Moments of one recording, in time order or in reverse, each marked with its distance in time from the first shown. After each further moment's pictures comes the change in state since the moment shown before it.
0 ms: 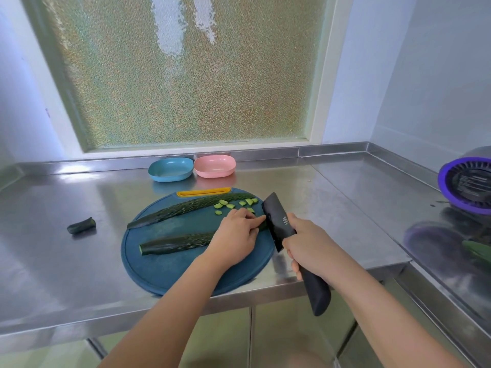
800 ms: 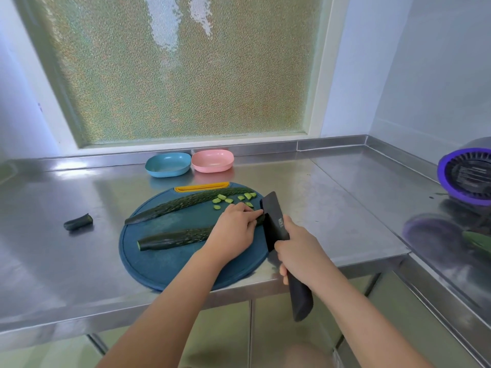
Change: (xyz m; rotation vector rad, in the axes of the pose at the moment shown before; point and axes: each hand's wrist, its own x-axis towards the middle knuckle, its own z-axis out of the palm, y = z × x) left_hand 0.000 -0.001 0.003 -0.041 0.049 0.000; right_hand -0.009 0.006 0.023 0.054 0.035 0.045
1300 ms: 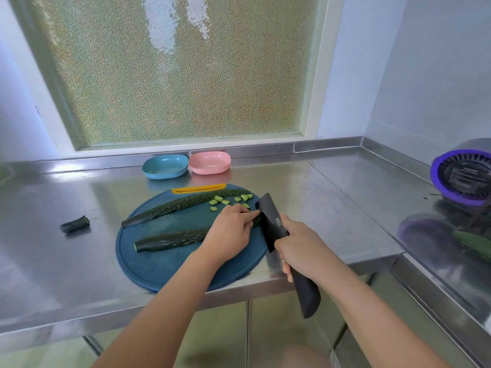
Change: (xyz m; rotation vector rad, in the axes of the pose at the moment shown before) left_hand 0.000 -0.001 0.000 0.030 -0.010 0.012; right_hand 0.002 -0.002 -0.014 -0.011 -0.043 -0.033
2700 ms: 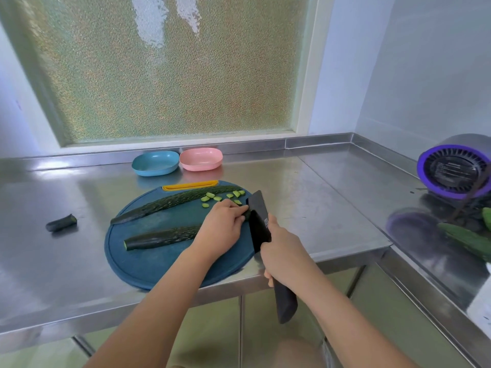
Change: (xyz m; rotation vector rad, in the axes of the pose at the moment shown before) left_hand -0.001 0.002 0.000 -0.101 0.049 -0.057; right_hand -0.010 -0.001 0.020 -0.098 0.031 0.042
